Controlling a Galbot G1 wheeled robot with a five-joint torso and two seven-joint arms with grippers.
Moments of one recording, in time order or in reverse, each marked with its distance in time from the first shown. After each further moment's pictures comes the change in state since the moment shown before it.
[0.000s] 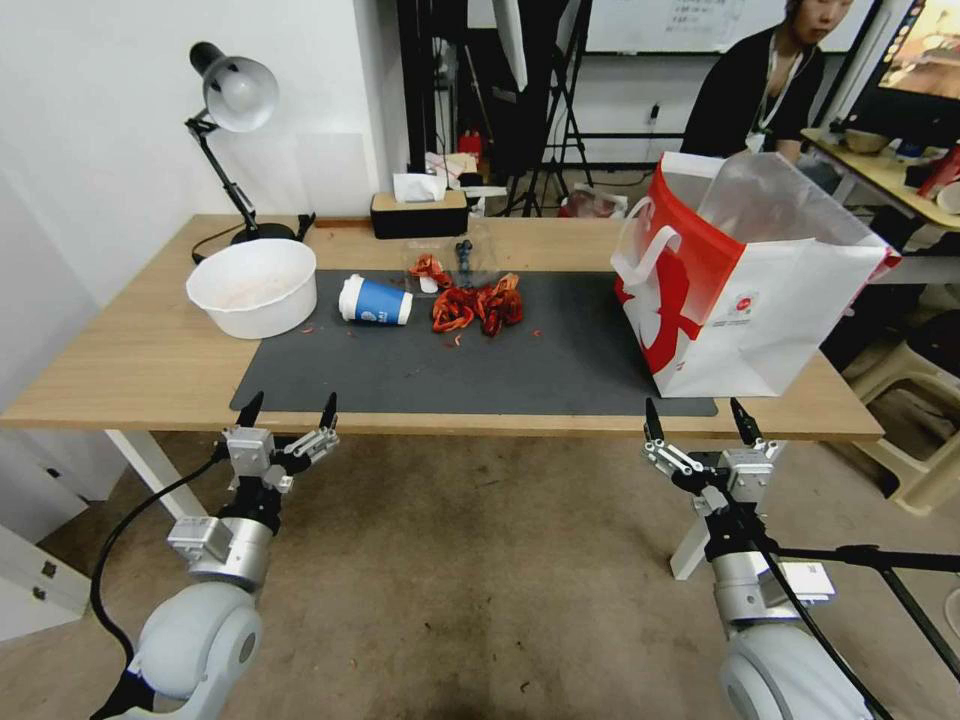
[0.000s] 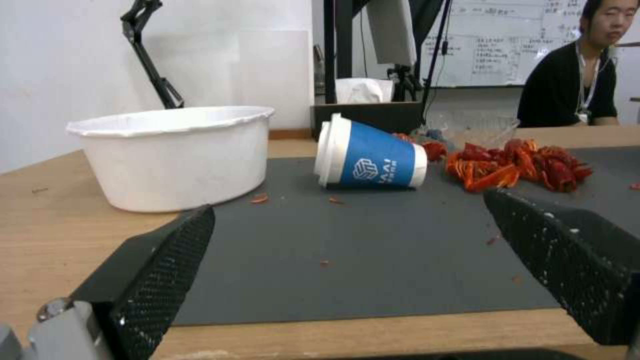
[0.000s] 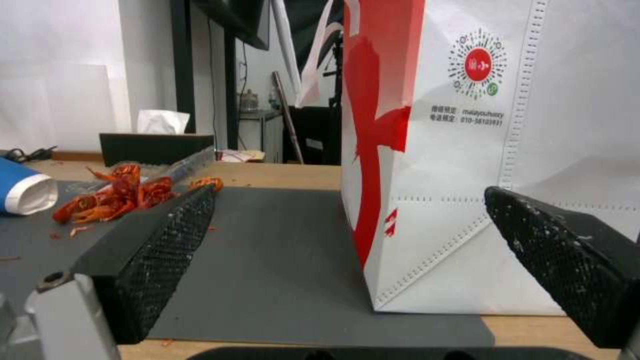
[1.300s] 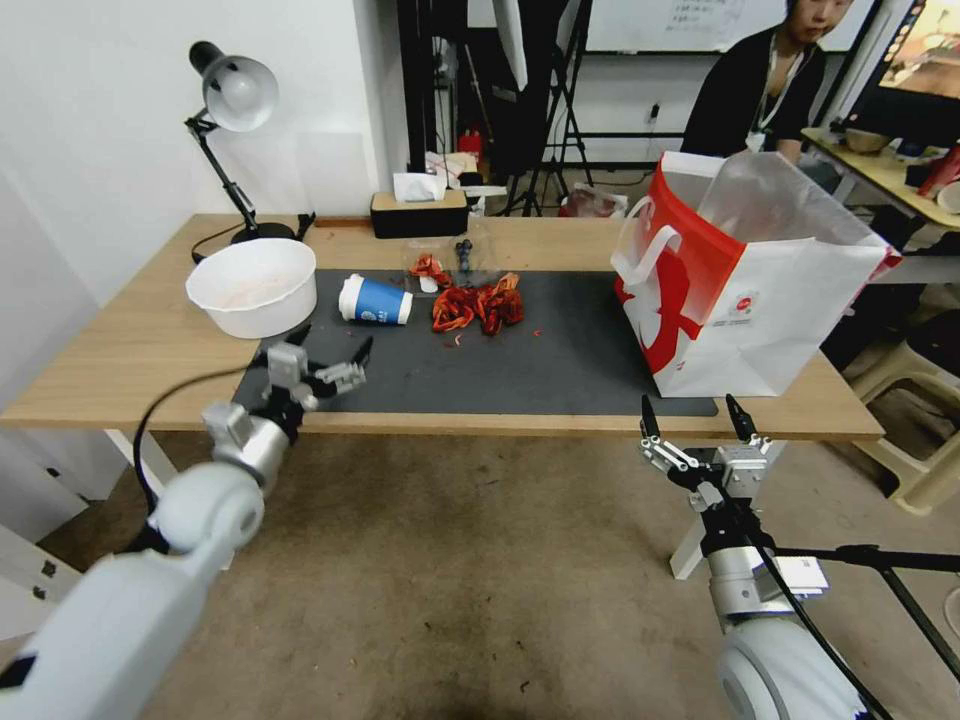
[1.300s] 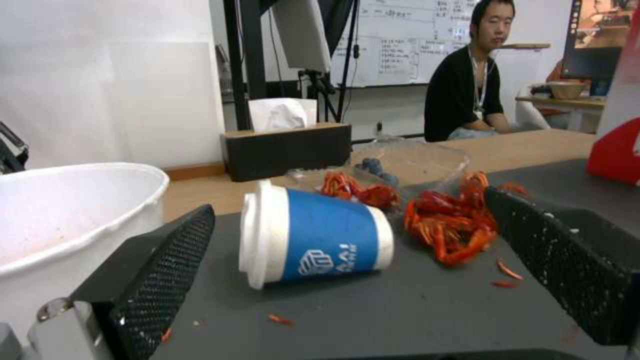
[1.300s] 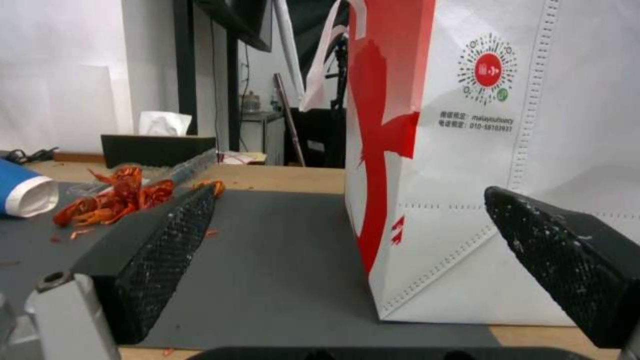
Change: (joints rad) left arm -0.503 0.281 0.221 0.264 -0.316 0.119 0.159; right arm 0.023 0.002 -0.009 -0.006 -0.009 -0.011 0.000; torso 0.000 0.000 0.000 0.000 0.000
